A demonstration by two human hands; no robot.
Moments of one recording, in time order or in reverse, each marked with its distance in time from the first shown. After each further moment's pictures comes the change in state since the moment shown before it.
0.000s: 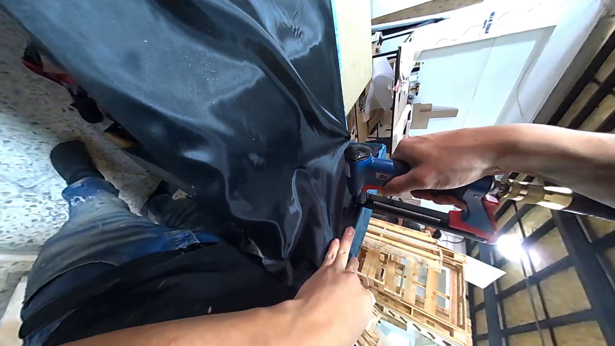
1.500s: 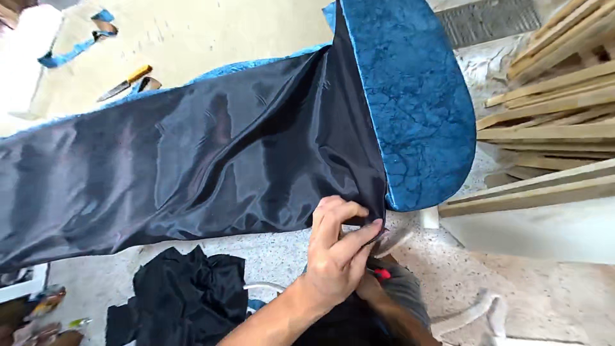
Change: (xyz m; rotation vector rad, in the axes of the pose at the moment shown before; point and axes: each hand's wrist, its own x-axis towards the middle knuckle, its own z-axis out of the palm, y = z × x) left_hand -0.084 -0.042 0.005 0.329 0.440 0.127; right_hand 0.358 -0.380 0.440 0.888 0.112 -0.670
